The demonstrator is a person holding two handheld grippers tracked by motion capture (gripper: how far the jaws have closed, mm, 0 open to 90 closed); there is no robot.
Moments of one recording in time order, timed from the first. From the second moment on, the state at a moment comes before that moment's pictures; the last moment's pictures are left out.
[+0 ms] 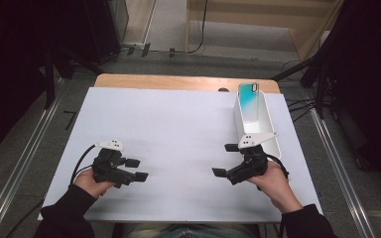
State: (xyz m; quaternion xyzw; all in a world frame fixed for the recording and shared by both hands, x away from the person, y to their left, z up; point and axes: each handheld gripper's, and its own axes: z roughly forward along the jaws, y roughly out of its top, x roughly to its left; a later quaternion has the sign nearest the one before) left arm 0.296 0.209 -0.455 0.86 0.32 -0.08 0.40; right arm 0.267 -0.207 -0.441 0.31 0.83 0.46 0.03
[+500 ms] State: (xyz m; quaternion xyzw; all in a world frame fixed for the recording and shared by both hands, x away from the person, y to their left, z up) left arm 0.294 0.210 -0.453 0.85 0.31 -0.08 0.41; right arm 0.248 -0.220 -0.453 0.31 0.84 0.44 0.03
